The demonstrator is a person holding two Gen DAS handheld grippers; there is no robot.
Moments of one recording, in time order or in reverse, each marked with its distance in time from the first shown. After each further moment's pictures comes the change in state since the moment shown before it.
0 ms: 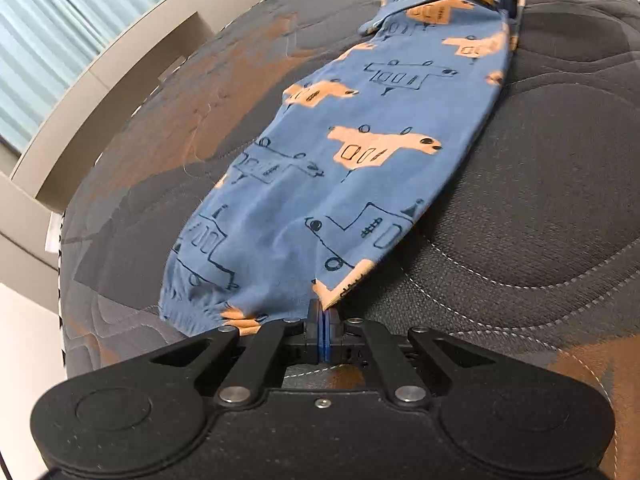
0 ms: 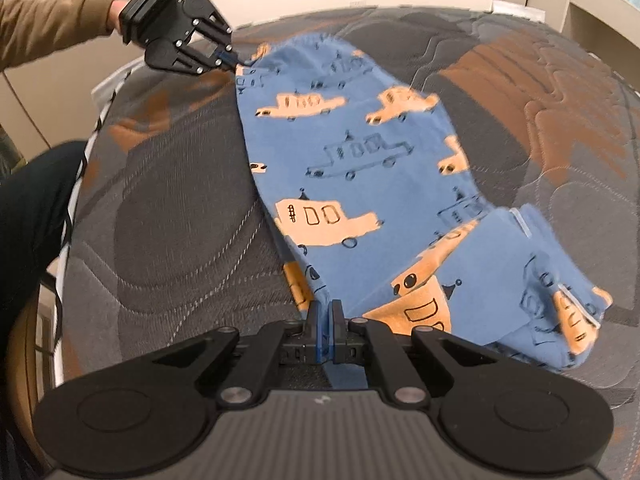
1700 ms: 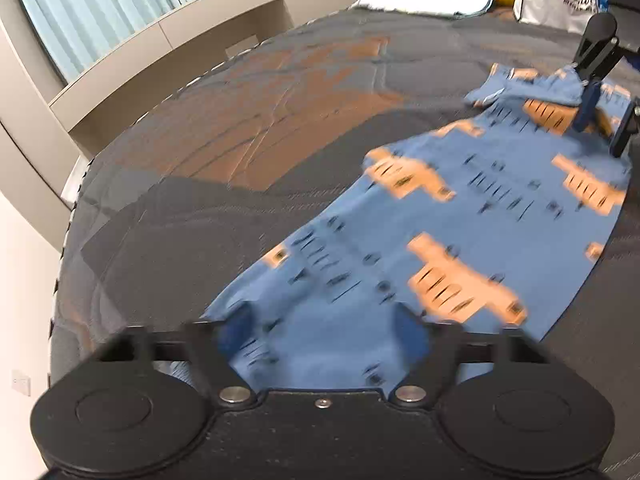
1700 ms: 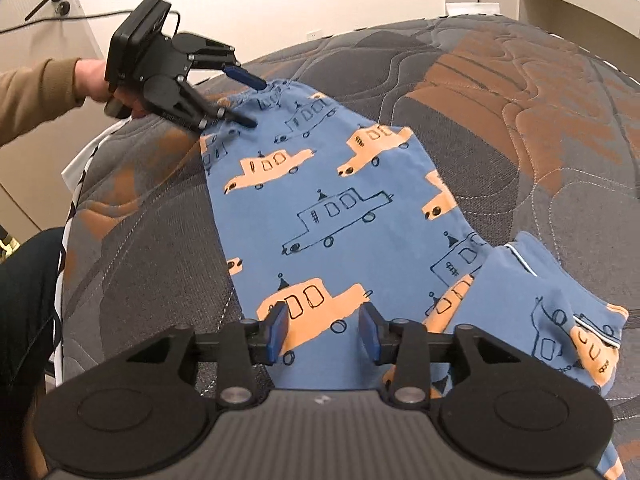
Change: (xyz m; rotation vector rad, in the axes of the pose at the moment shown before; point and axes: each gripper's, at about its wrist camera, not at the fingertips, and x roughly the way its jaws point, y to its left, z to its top) left arm 0.029 0.044 0.073 -0.296 -0.040 0.046; right arm 0.004 -0.020 0.033 0.194 -0.144 0.006
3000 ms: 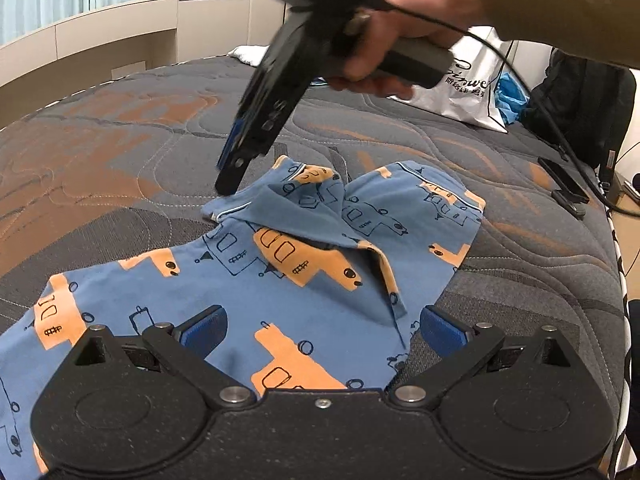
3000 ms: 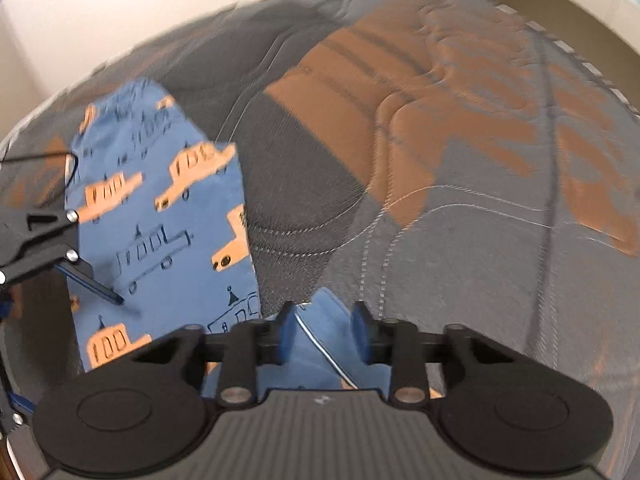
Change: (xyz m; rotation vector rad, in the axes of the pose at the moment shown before) left arm 0.036 -0.169 0.097 -0.133 -0.164 -0.446; right arm 0.022 -0.127 0.081 -0.027 0.229 -0.161
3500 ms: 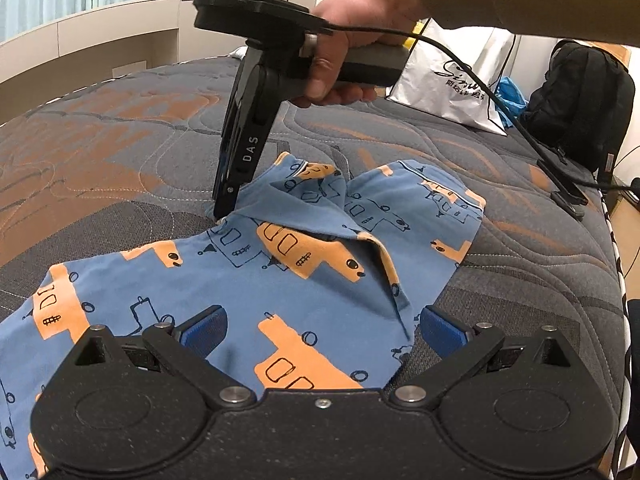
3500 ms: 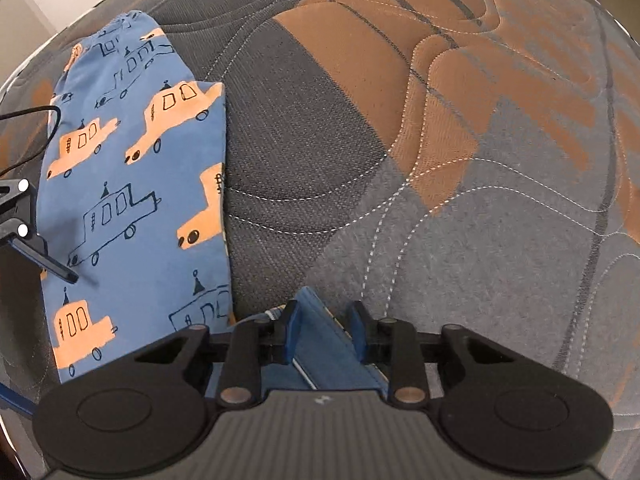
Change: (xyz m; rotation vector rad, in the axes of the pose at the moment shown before) left arm 0.001 0.005 -0.006 -0.012 -0.009 -0.007; right arm 0.048 -0.010 0.017 -0.080 0.155 0.055
